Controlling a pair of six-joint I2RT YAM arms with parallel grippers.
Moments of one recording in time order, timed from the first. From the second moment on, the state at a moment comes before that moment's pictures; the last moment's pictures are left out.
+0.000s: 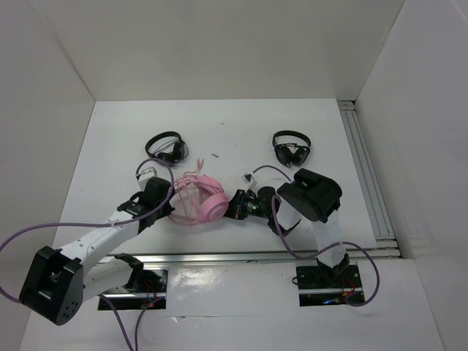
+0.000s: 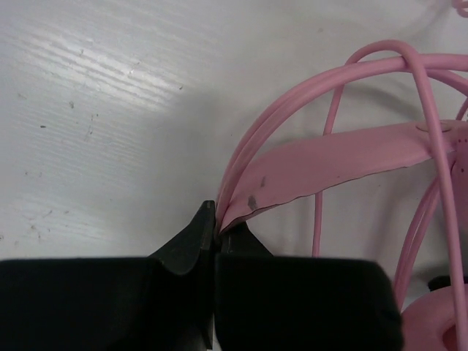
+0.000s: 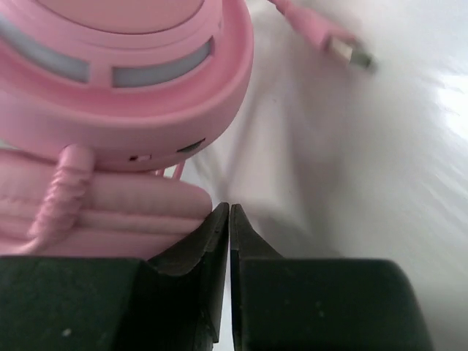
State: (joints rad) left arm -0.40 1.06 0.50 -0.35 -0.36 -0.75; right arm 0.73 2.08 0.49 1.37 -0.47 0.99
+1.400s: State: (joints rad) left arm -0.17 0.90 0.45 -0.48 -0.48 -0.92; right arm 0.82 1.39 0.30 1.13 -0.39 0.67
